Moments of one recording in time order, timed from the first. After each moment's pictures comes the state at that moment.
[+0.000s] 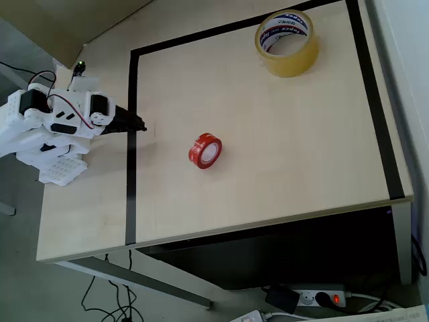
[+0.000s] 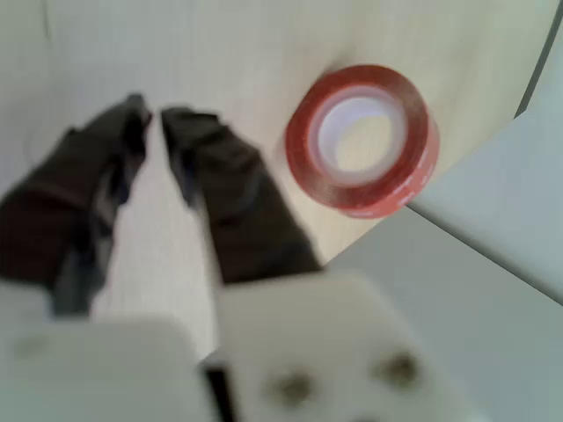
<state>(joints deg) -3.1 191.4 177.8 61.9 -1.9</state>
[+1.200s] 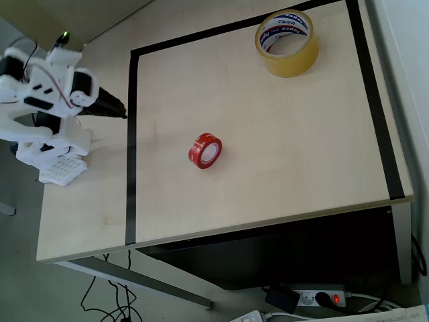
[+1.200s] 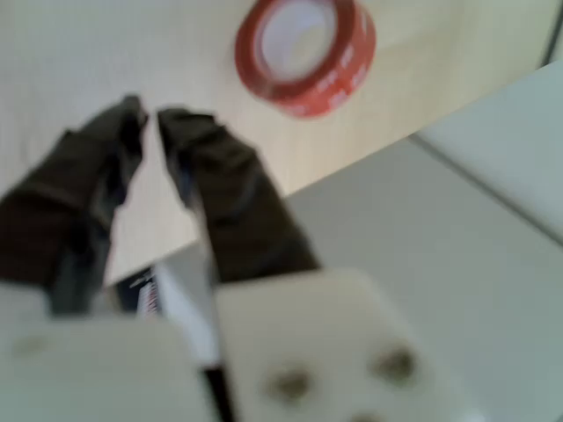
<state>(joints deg) 2.5 147.3 129.6 76.9 -2.2</state>
